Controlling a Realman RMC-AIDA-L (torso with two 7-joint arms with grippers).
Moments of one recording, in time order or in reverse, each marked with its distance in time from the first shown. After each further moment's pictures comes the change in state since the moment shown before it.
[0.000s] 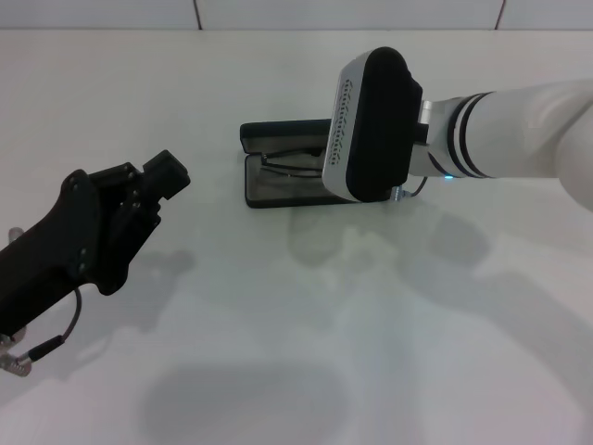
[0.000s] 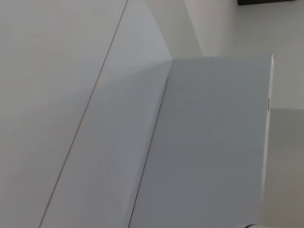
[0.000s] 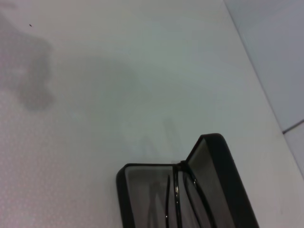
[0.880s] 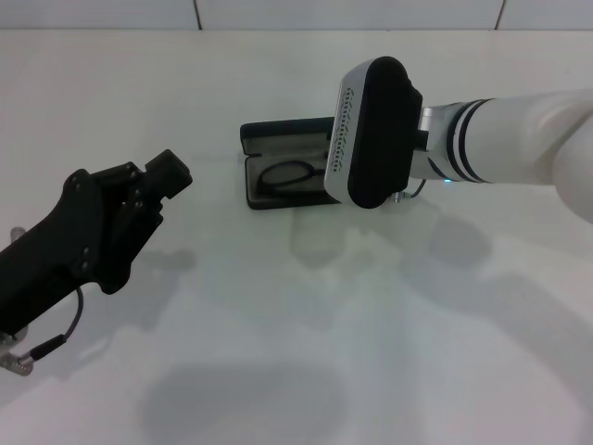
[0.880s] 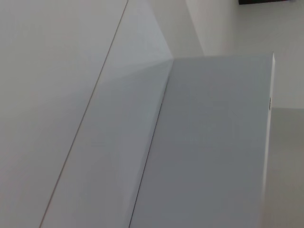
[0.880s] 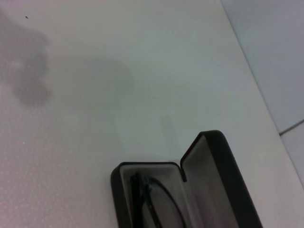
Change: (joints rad) left arm -0.002 -0.002 0.000 -0.002 0.000 -0.005 0.000; right arm 0.002 0.000 -0.024 0.041 -0.002 0.063 -0.002
